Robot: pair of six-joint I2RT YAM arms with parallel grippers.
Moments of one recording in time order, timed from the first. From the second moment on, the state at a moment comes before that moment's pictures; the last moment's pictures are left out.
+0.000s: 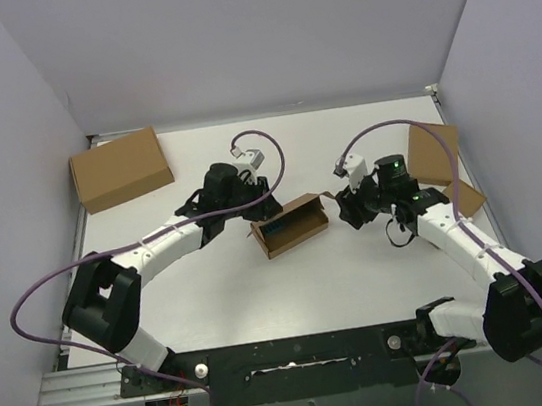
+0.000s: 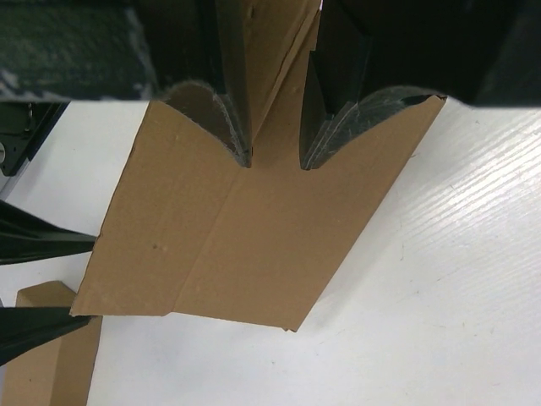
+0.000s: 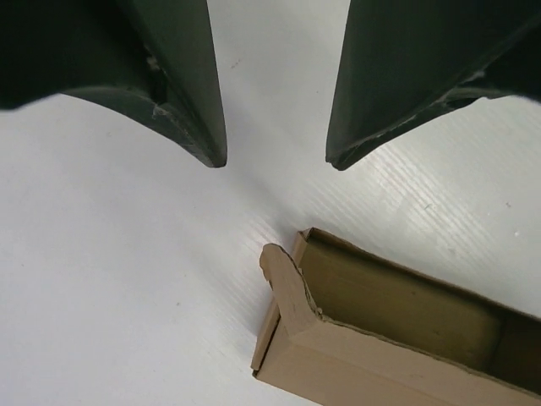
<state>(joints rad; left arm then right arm) -0.62 1.60 1.02 0.03 0.30 -0.41 0.31 1.20 0.77 -0.31 -0.29 -0.31</state>
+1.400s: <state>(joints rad) -0.61 1.61 0.97 0.03 0.35 -0.43 0.10 1.75 0.89 -0.04 -0.92 0.12</state>
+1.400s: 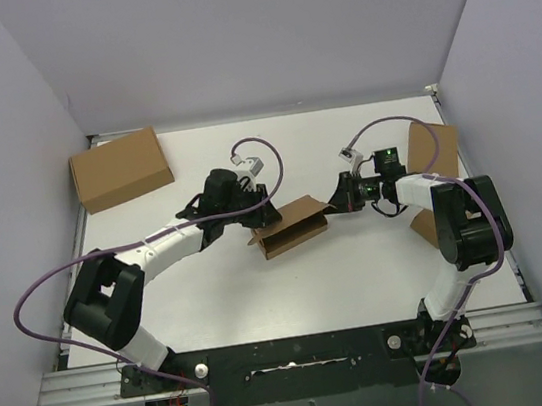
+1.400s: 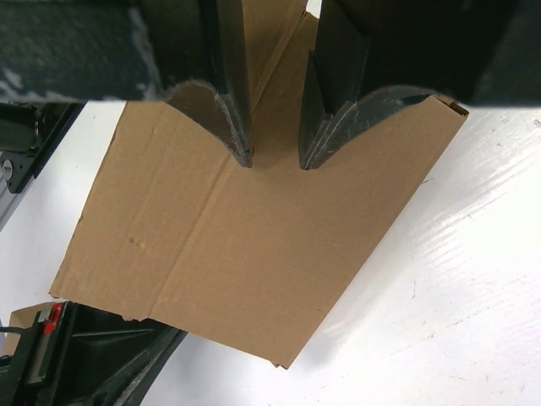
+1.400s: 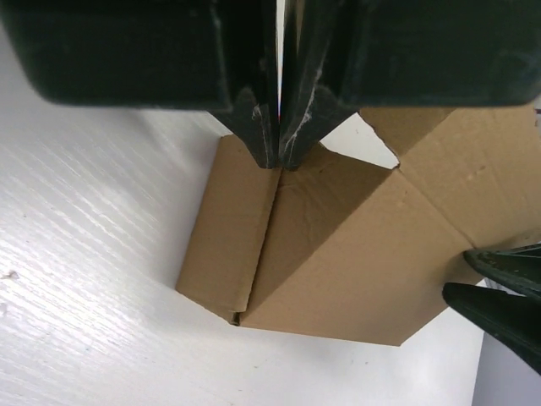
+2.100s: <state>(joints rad) -0.61 1.64 0.94 0.05 0.36 -0.44 0.12 1.83 0.93 -0.04 -1.04 0.23</state>
